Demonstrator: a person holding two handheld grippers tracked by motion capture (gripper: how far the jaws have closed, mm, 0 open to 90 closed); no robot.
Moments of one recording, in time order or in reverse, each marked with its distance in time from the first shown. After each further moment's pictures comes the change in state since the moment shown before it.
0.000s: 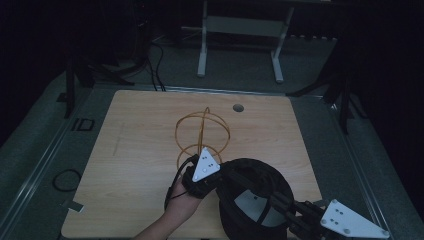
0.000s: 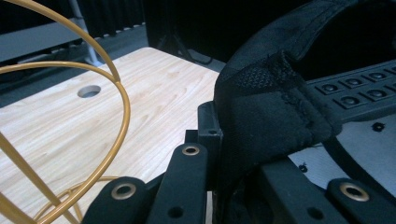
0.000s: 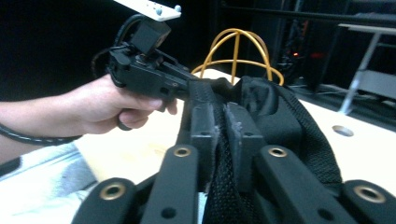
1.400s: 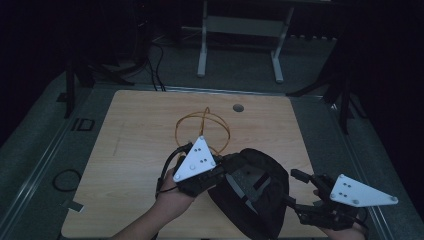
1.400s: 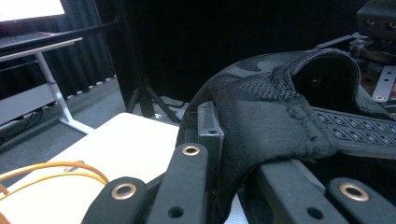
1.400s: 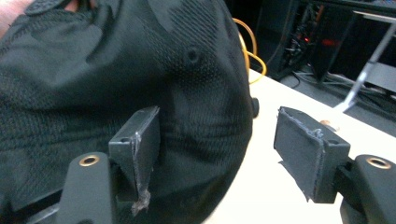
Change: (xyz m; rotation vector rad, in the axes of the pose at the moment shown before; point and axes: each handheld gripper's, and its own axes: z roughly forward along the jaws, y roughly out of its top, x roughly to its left) left arm -0.010 0.067 -0.057 -0.164 -0.145 0.108; right arm -0.048 0.022 0.002 0.107 0.058 -0.084
